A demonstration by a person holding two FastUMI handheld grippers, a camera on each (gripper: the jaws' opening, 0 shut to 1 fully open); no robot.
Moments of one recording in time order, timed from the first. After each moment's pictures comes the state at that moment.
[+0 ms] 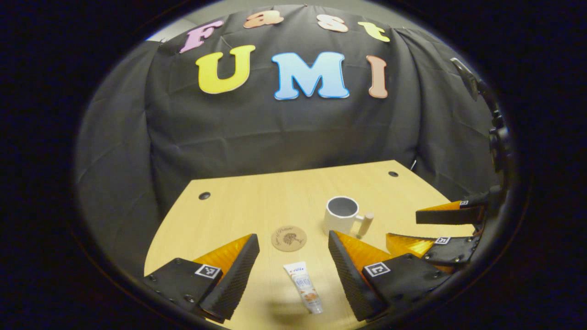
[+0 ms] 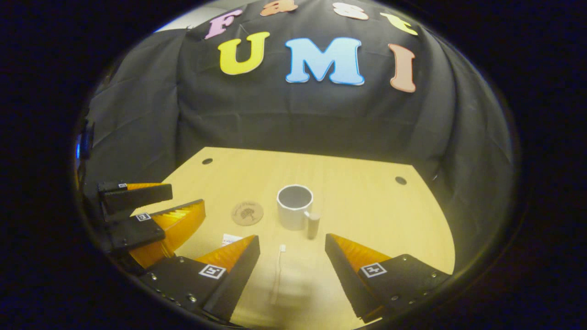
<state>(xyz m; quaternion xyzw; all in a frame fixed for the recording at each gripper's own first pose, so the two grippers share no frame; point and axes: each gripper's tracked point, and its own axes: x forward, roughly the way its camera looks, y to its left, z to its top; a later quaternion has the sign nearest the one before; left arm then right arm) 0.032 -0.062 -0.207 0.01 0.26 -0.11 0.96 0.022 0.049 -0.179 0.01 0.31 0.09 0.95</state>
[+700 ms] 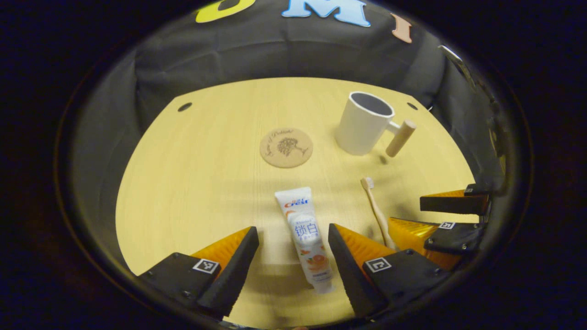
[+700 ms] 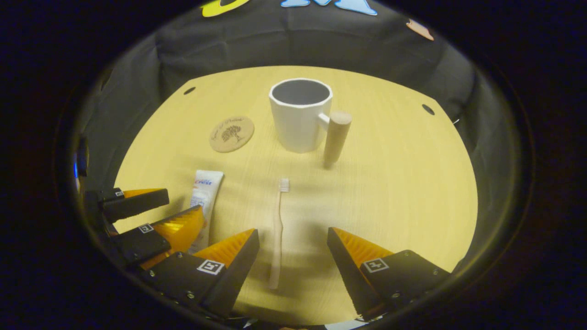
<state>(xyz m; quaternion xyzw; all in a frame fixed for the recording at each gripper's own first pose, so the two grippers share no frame) -0.002 -0.059 -0.389 -0.02 0.51 -0.08 0.86 -0.001 0.059 -0.289 0.00 0.53 0.09 0.84</state>
